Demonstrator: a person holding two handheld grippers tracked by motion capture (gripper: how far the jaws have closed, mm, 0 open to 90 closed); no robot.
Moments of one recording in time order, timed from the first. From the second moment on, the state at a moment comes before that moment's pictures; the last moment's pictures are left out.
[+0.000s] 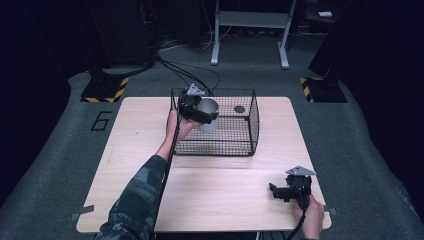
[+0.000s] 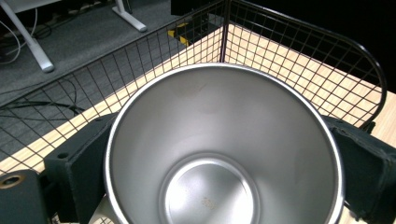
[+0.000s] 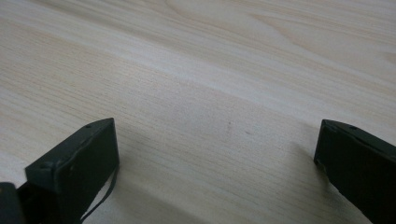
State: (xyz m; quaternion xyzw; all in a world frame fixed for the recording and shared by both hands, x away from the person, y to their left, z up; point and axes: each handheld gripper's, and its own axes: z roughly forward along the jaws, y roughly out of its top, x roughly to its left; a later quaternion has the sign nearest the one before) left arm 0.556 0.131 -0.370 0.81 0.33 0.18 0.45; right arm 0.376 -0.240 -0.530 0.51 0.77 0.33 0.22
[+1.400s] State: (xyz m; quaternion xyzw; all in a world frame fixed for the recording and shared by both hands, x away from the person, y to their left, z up) left arm 0.588 0.104 -0.409 0.85 0.33 0.15 0.37; right arm 0.376 -0.240 -0.530 0.51 0.77 0.33 0.22
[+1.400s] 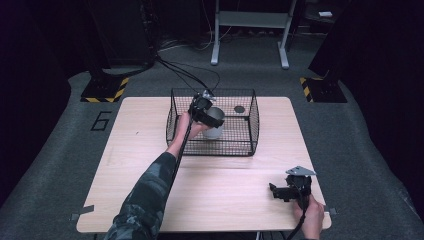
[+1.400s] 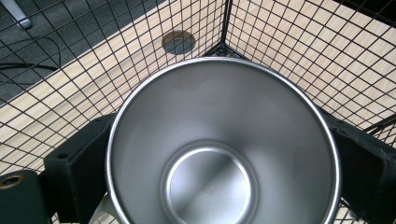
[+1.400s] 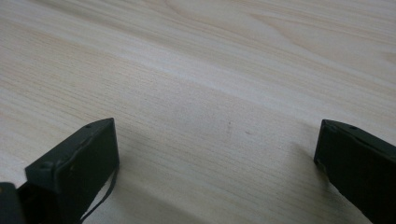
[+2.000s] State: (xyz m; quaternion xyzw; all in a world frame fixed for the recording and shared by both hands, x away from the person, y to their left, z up) left arm 0.592 0.095 -0.416 0.86 0.34 0.14 0.35; right arm 0.376 -0.240 -0.530 0.51 0.76 0.33 0.22
